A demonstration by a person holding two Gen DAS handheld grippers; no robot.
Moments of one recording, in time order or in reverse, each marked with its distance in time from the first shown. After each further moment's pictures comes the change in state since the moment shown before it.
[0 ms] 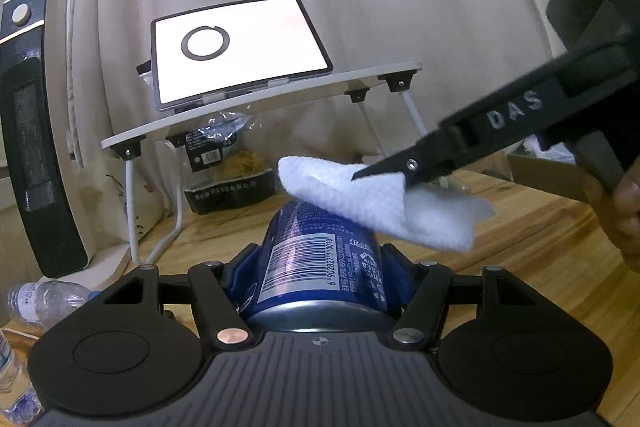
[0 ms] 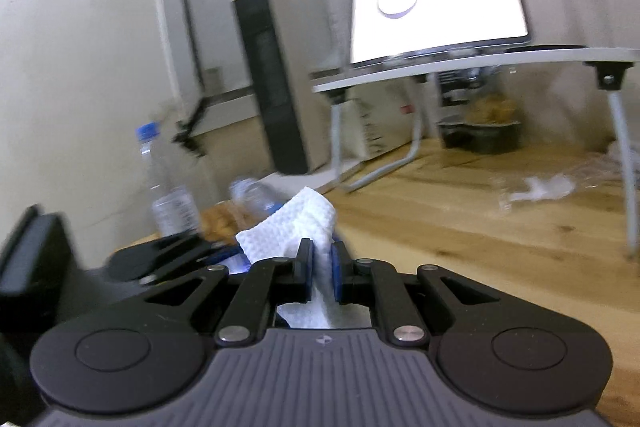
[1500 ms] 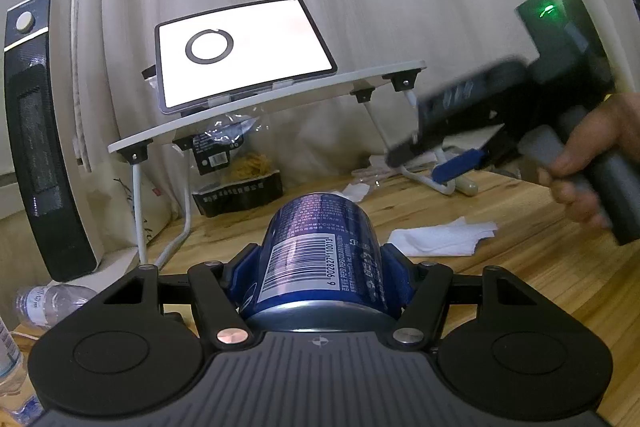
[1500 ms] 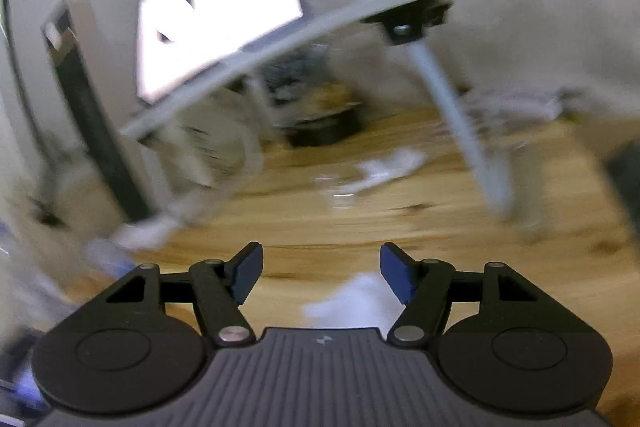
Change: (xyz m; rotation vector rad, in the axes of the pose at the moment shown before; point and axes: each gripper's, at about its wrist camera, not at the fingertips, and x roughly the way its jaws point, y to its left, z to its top) left arm -0.002 -0.005 0.001 0.017 -0.007 0.036; right arm 0.008 -0.103 0.000 0.384 -0.049 -0.247
